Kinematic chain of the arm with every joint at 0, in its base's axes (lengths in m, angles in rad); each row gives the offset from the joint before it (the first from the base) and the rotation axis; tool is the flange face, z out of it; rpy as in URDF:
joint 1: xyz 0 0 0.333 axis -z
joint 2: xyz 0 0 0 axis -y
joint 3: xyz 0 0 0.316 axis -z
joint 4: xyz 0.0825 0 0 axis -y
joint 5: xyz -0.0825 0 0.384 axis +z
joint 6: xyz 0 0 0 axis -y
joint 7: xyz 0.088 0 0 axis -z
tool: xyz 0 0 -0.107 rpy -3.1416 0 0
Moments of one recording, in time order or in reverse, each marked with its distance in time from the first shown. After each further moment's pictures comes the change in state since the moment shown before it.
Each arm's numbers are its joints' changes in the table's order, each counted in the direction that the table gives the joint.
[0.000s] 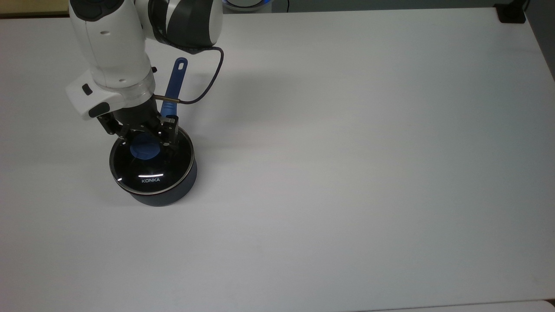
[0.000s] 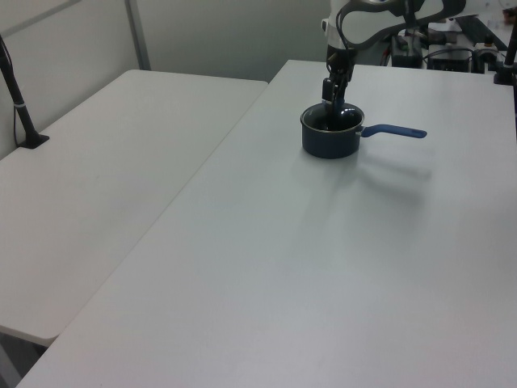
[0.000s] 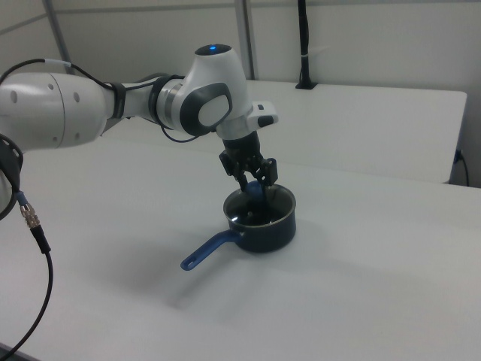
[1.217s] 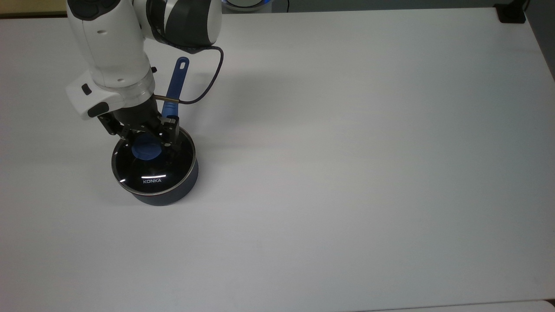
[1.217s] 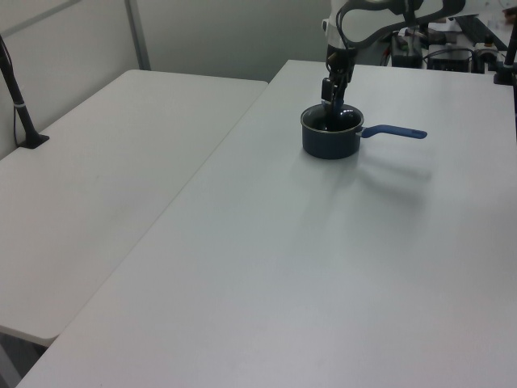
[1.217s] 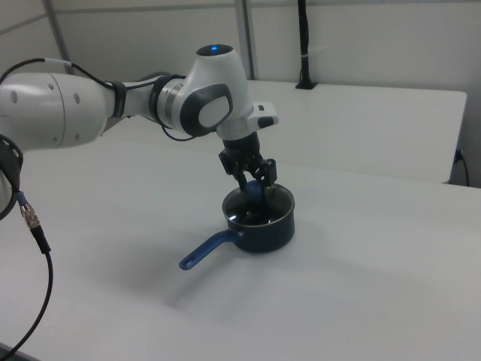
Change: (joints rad) arm 0.000 -0.001 0.003 -0.001 0.027 0.003 0.001
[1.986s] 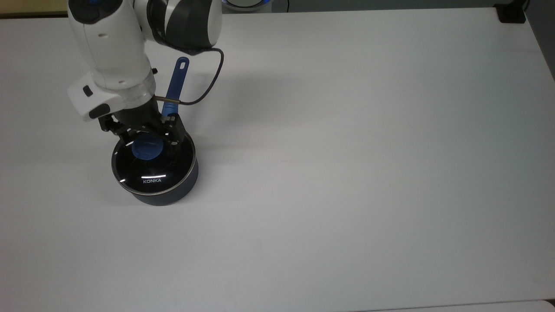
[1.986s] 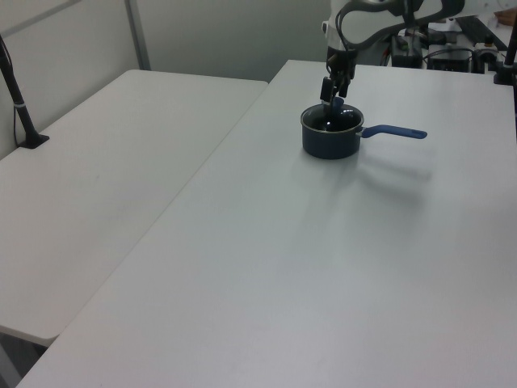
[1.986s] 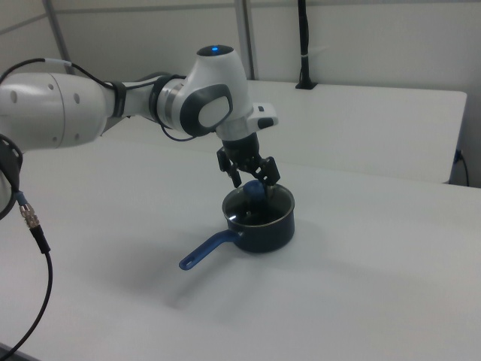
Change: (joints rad) arm 0.000 0.003 0.000 -0.001 0.000 -0.016 0.000
